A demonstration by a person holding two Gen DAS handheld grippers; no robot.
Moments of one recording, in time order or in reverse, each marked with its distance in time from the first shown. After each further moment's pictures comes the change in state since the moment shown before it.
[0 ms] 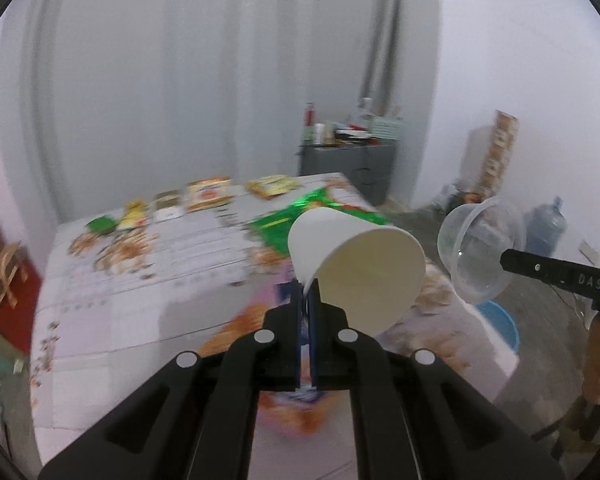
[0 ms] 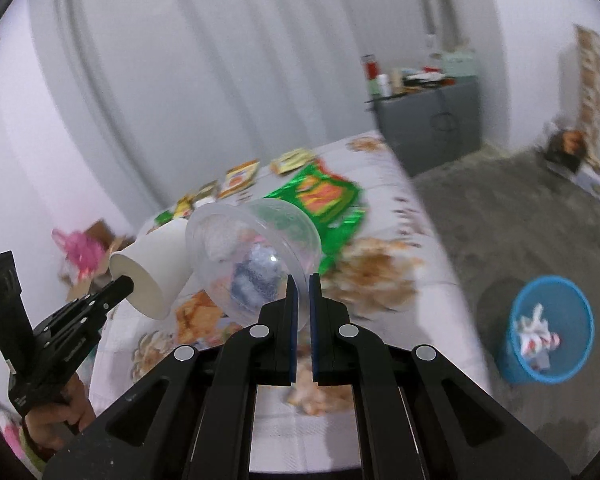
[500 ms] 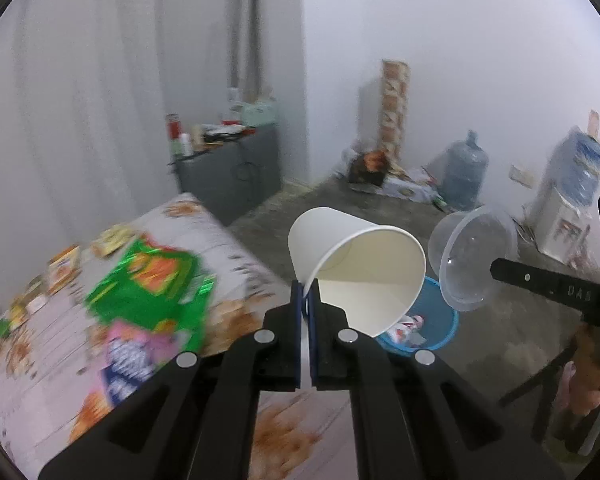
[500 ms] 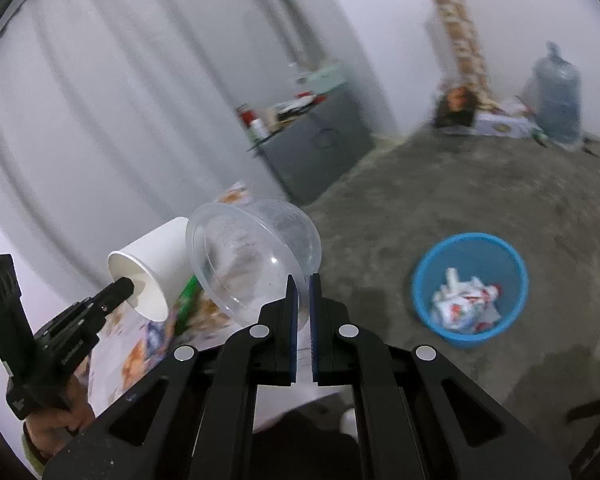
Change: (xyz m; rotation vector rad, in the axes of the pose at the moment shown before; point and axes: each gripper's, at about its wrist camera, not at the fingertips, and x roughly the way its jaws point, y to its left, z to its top) left arm 0.074 -0.192 0.044 0.307 0.066 -0.274; right arm -0.074 -0.164 -0.028 0.357 -0.156 -0.190
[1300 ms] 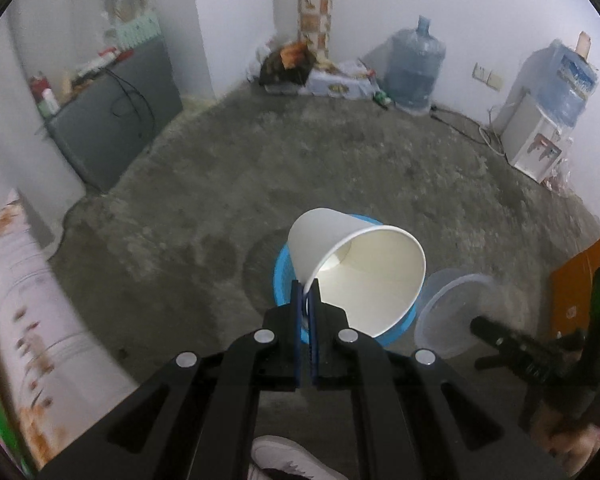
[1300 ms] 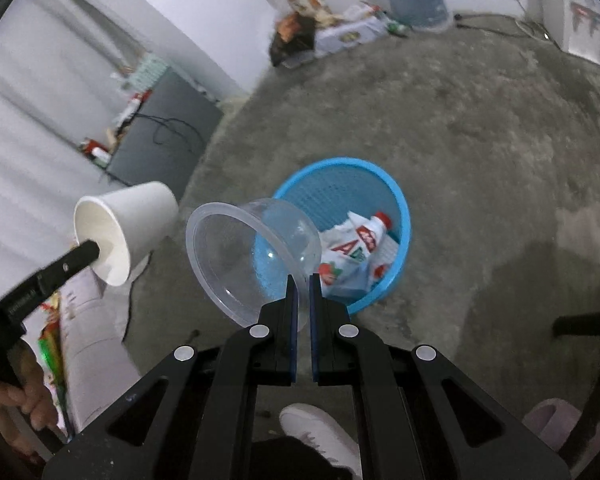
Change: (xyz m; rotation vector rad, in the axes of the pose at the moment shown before) left arm 0.257 -0.143 0.044 0.140 0.390 -0.200; right arm 0.082 -0.184 -0.027 0.395 0.149 -0.303
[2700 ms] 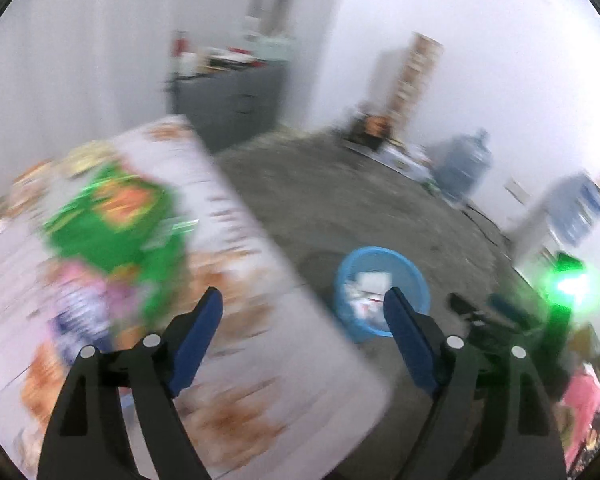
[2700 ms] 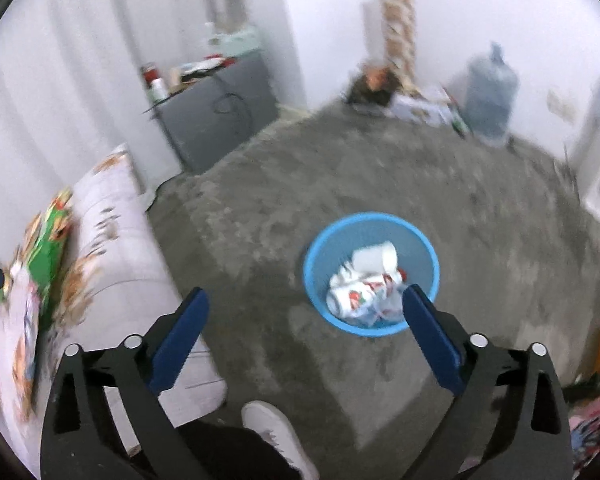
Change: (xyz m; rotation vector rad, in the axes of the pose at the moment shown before) left arm -0.229 0.128 -0.164 -0.409 -0.221 0.078; right arm -0.083 0.169 -0.064 -0.537 -0.157 -0.089
